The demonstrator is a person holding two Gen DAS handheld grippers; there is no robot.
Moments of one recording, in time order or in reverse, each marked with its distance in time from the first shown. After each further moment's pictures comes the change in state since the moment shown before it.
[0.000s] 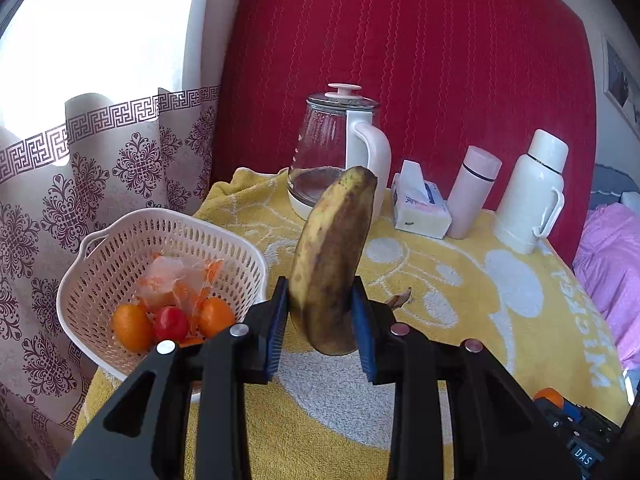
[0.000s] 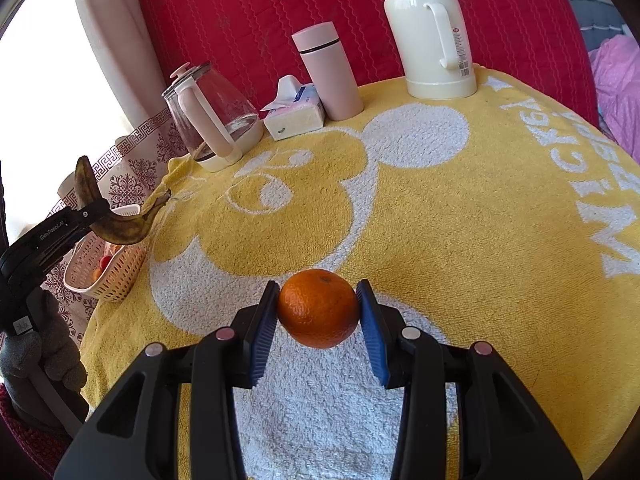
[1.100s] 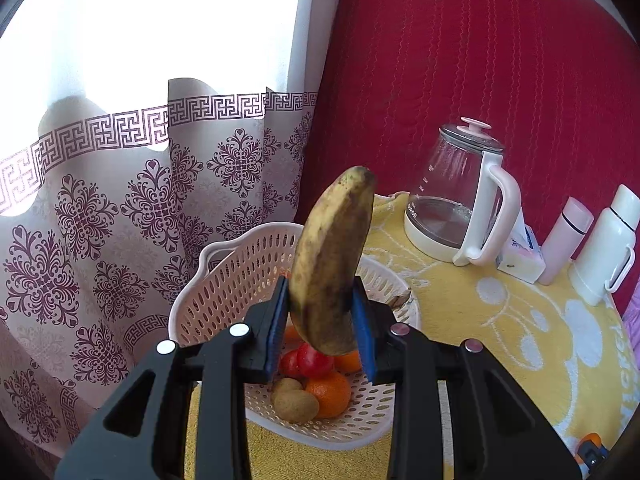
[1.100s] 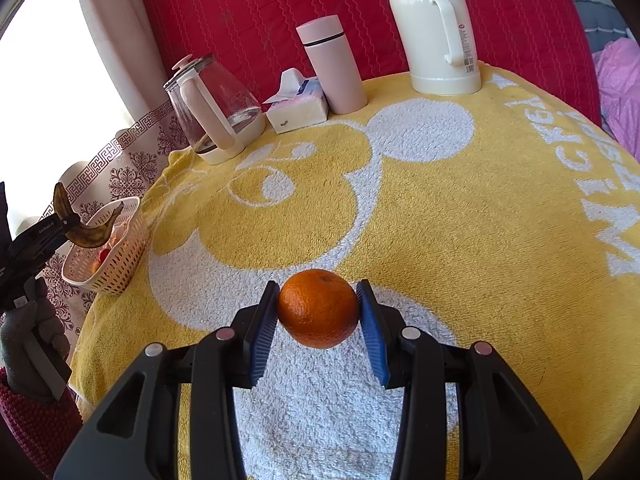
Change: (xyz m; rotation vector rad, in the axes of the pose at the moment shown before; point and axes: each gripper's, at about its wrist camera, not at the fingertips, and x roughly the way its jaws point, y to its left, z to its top) left arm 0.003 0.086 0.013 -0.140 -0.036 0.243; right arm 0.004 0.004 -0.003 -0.014 0.012 -0.004
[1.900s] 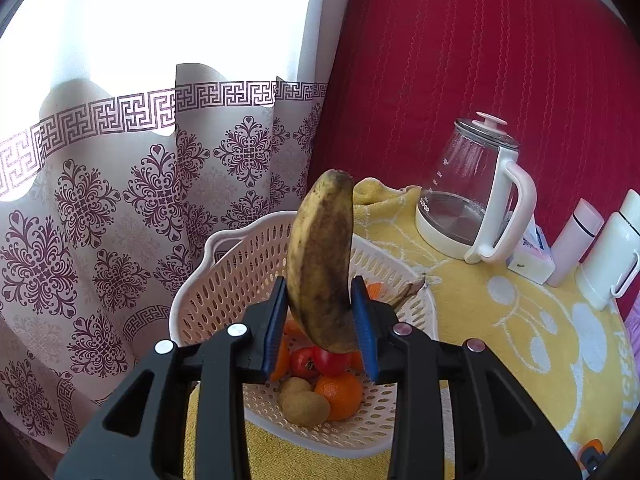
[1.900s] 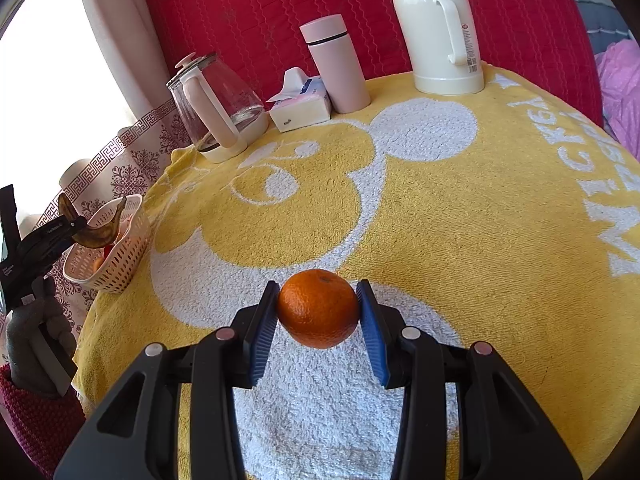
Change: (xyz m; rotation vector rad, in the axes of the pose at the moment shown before) left arm 0.013 0.007 -0.004 -0.025 0.025 0.015; right arm 0.000 0.002 -0.001 0.001 -0.001 -0.002
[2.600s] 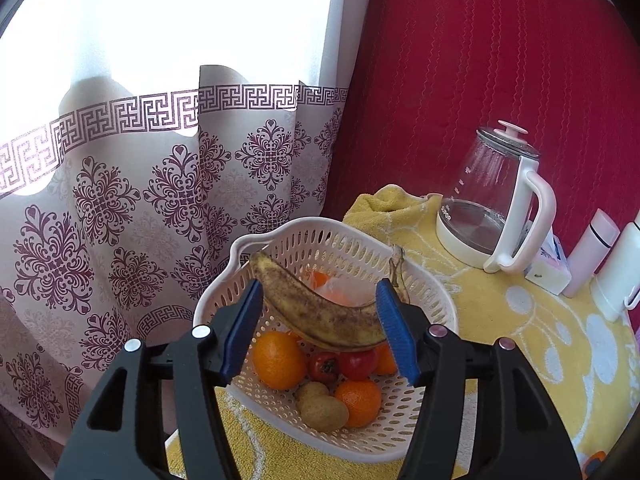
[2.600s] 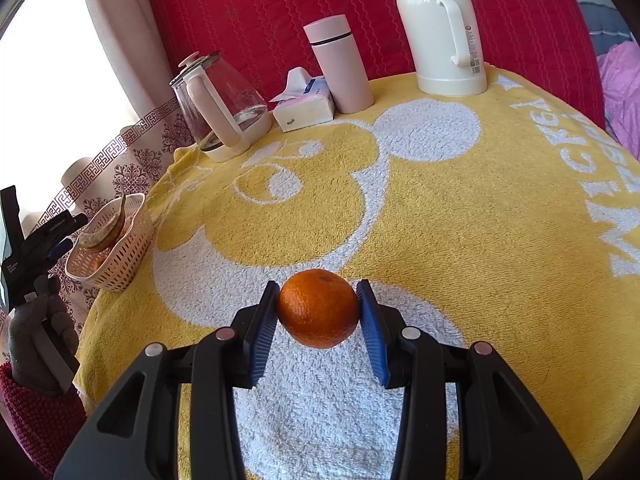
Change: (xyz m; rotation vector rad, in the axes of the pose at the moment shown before) left arm 0.001 0.009 0.000 -0.035 -0.023 0.066; right arm 0.000 0.000 -0.001 -0.003 -0.002 0.001
